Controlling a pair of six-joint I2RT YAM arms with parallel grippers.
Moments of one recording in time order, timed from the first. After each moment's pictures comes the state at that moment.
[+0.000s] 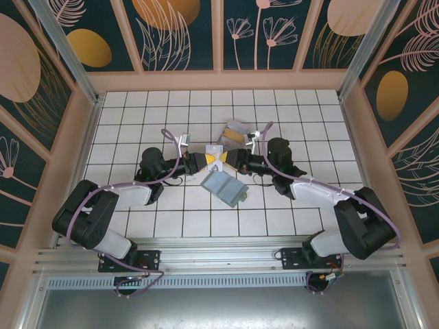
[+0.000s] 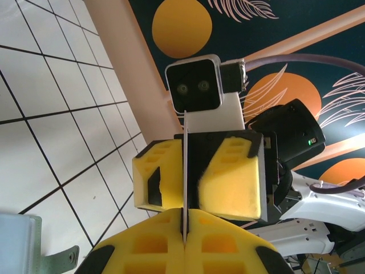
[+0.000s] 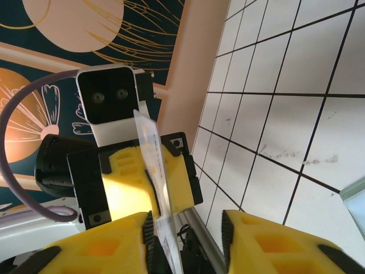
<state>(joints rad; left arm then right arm) -0.46 1.52 0.52 1.04 0.87 -1.20 0.56 1.39 0.64 0.55 -0.73 1.09</state>
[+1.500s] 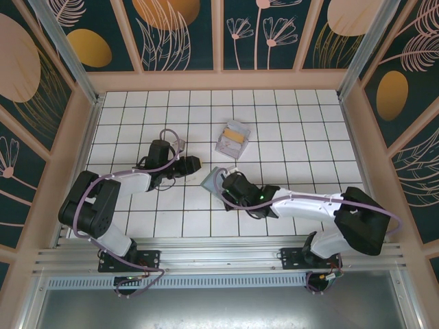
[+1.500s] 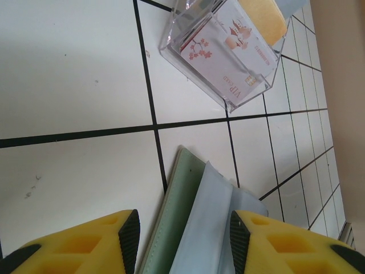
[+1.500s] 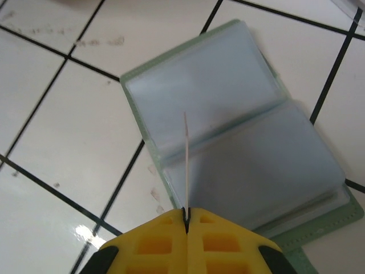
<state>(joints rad) -0.37 1.61 0.66 0.26 0.54 -0.67 1.06 1.40 0.69 -0.18 0.22 0.49</state>
